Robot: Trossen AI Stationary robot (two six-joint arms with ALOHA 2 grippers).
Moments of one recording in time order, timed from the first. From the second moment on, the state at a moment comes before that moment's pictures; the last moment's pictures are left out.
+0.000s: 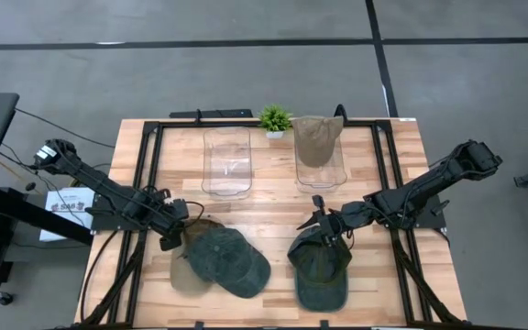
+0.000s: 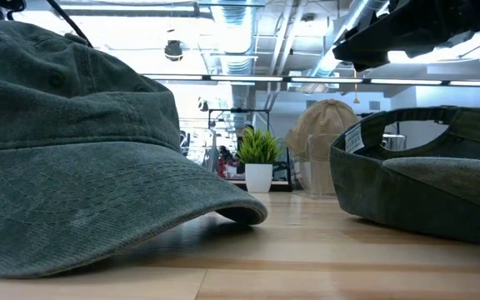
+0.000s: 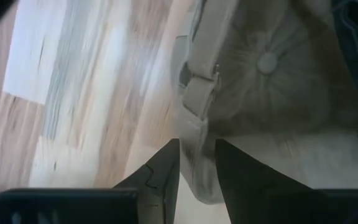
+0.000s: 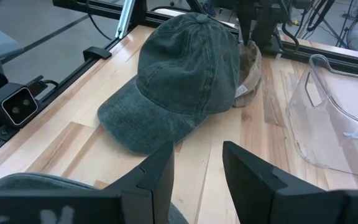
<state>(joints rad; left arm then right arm) -0.53 1.02 0.62 -1.01 -0.25 -0.72 0.38 1.23 0.55 0.27 0.14 -0.10</state>
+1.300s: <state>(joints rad) -0.53 1.02 0.66 -0.99 -0.23 -0.77 0.38 1.23 0.55 0.27 0.14 -0.10</state>
